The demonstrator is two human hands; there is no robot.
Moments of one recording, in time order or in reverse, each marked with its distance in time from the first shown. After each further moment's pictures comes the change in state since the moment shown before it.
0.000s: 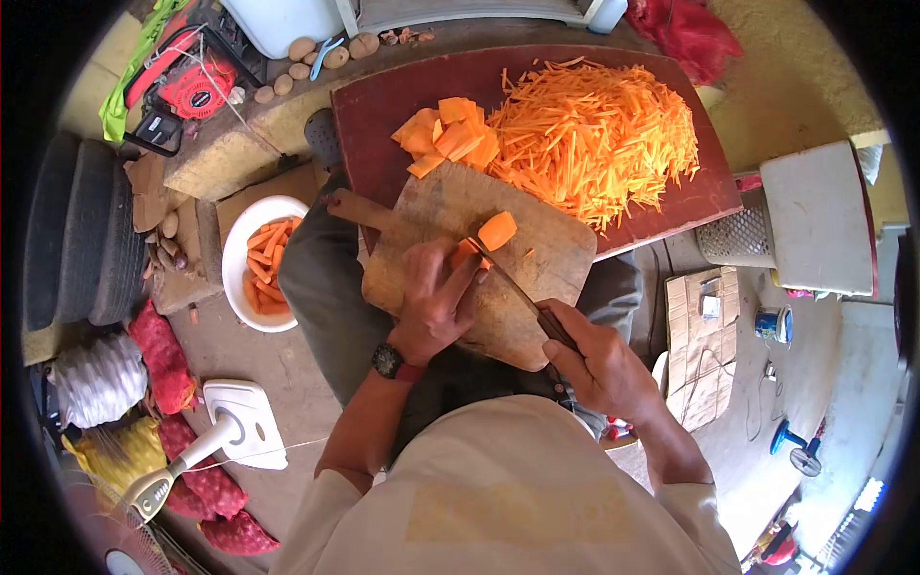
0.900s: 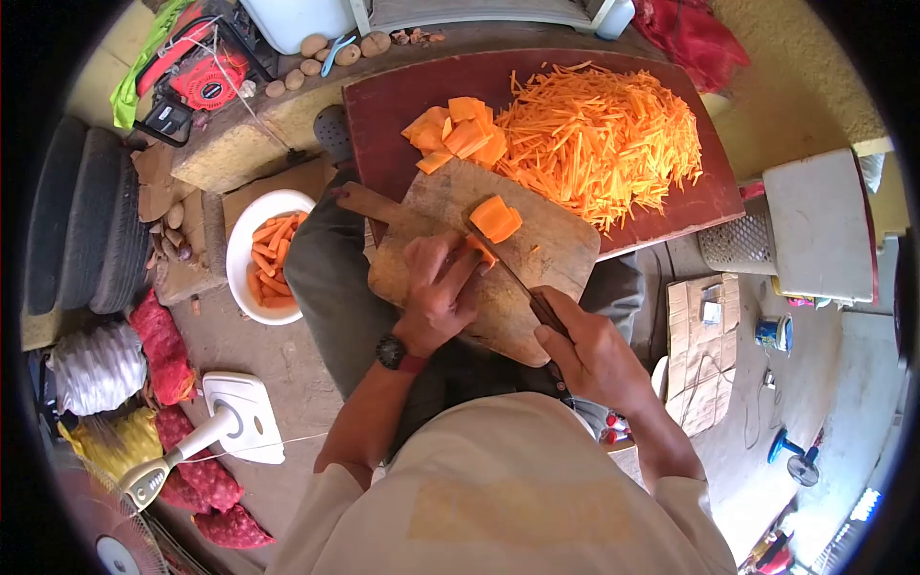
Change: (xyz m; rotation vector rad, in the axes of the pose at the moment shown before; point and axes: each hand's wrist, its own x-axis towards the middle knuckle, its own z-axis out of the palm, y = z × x) left_hand 0.004 -0.001 -0.001 -0.012 0.076 0.018; right_hand 0.010 0.003 0.011 -0.042 0.034 -0.060
